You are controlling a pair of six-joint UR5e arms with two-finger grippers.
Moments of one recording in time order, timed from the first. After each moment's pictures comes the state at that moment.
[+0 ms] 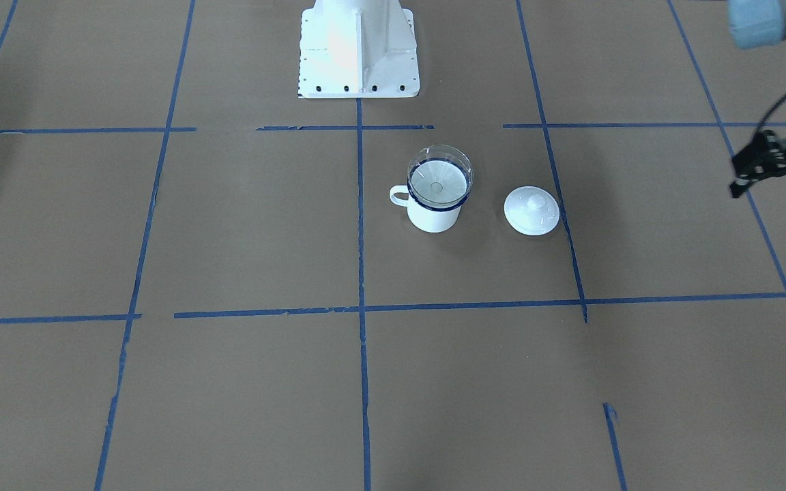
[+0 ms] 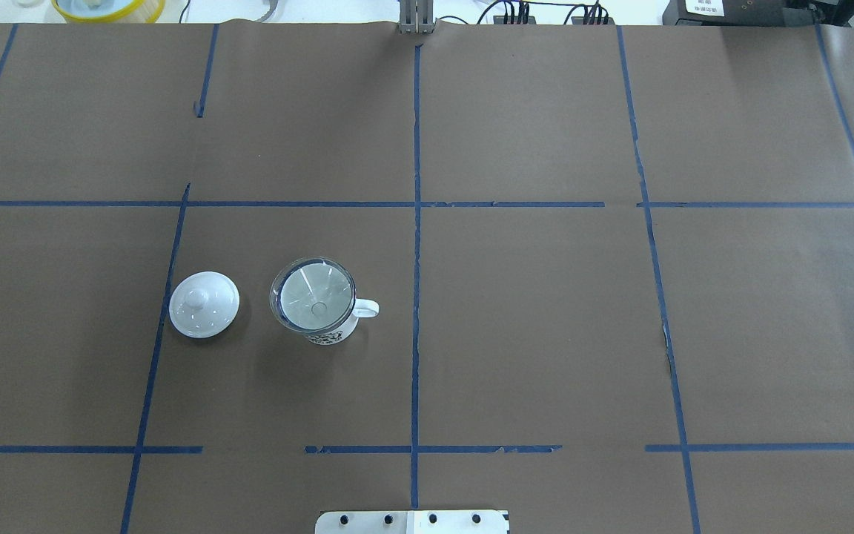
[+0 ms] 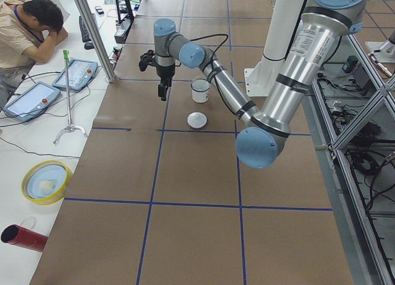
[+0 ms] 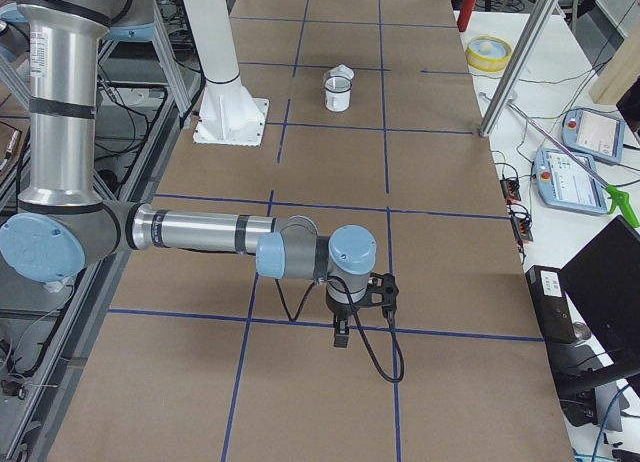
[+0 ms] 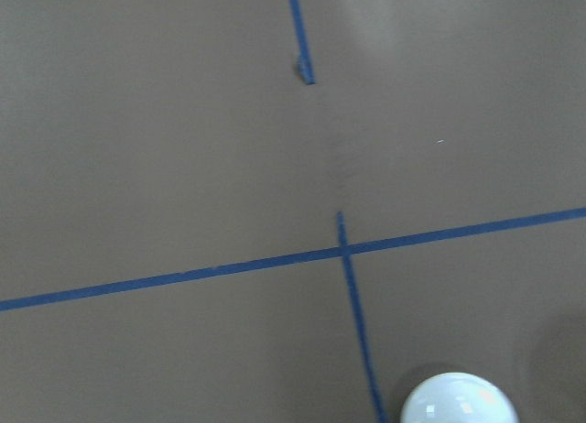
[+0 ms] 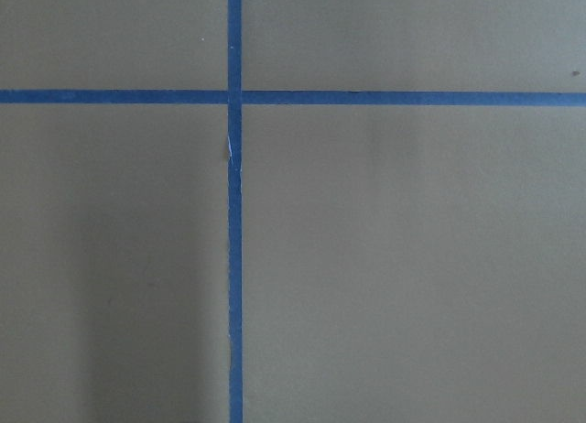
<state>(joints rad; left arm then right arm) -1.38 -1.78 -1.87 -1.33 -2.31 -0.14 1.57 -1.68 1.66 -1.57 2.29 0.01</state>
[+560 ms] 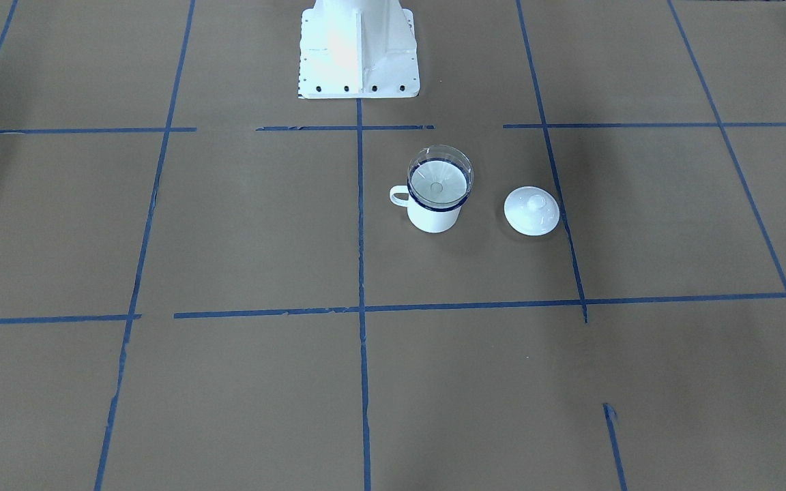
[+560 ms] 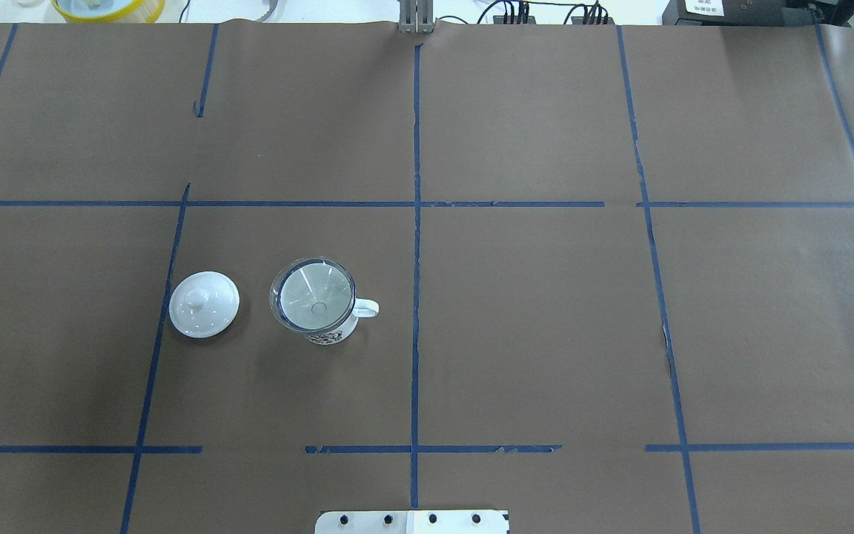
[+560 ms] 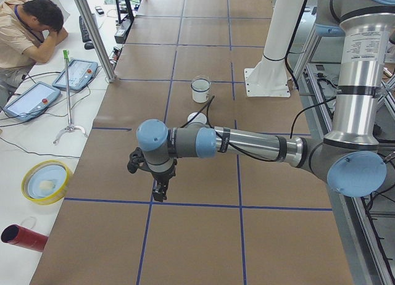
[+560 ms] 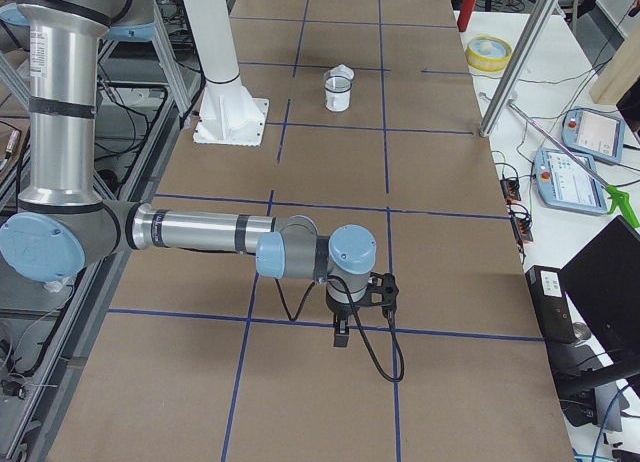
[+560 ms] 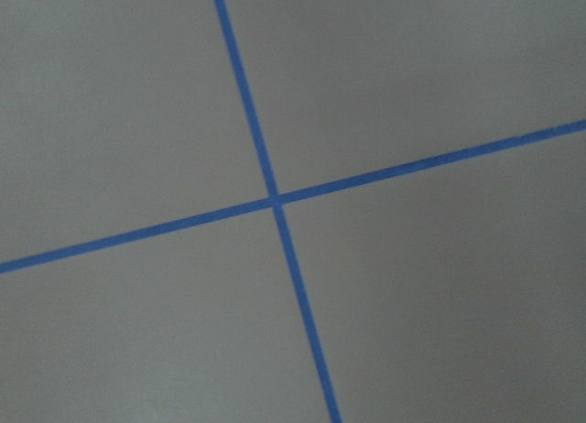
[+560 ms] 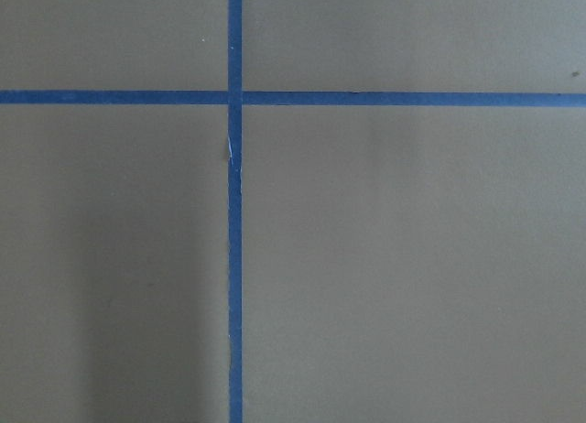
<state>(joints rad) -1.62 -1.57 -1.66 -1.41 -2.34 0.29 1.57 -1.68 1.66 -1.57 2.29 0.01</state>
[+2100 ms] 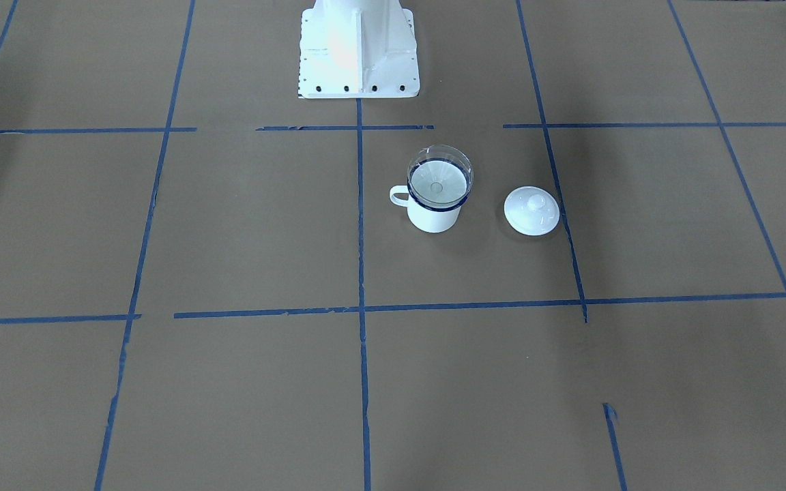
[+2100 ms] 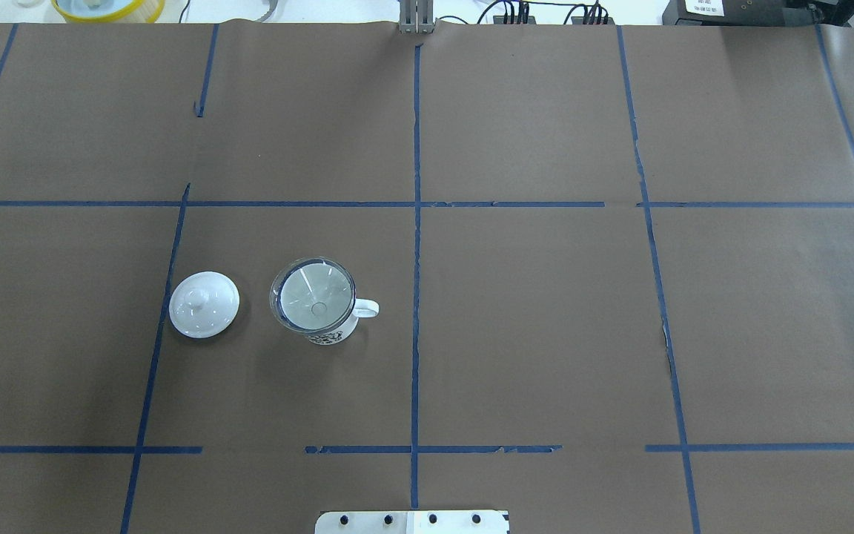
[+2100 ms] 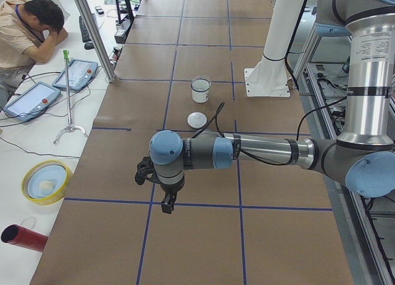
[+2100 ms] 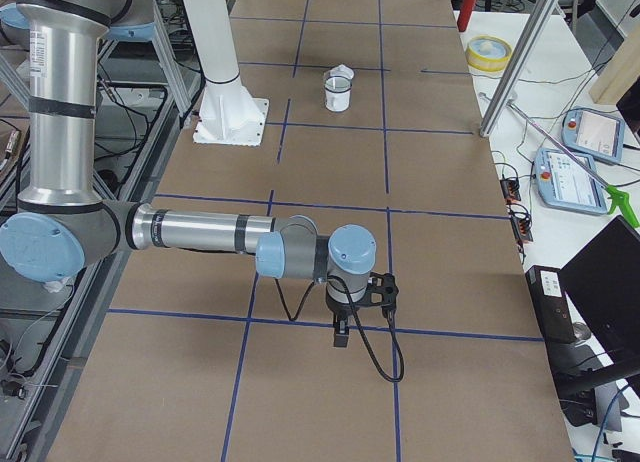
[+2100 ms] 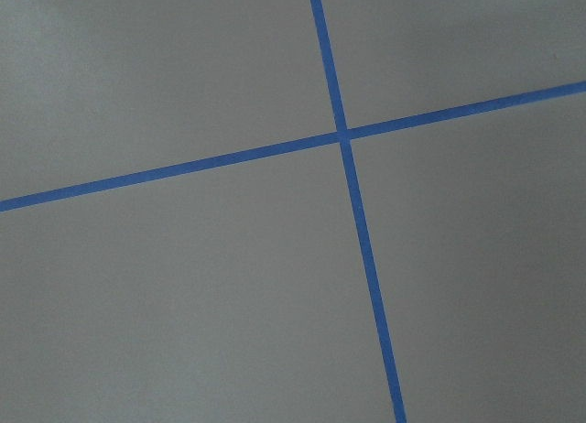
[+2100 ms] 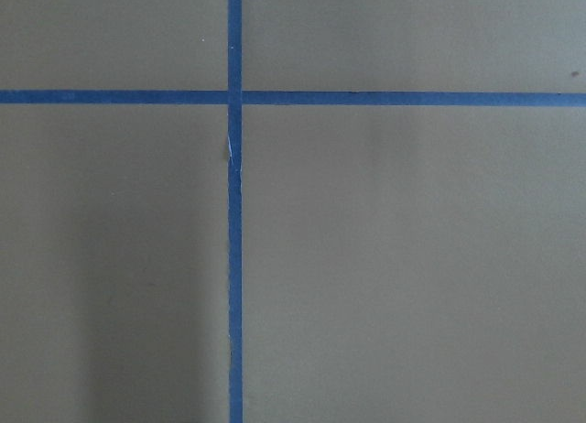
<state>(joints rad) -1.66 -1.54 -1.70 -1.44 -2.34 0.30 1.57 -1.68 1.66 -1.57 2.29 0.01</state>
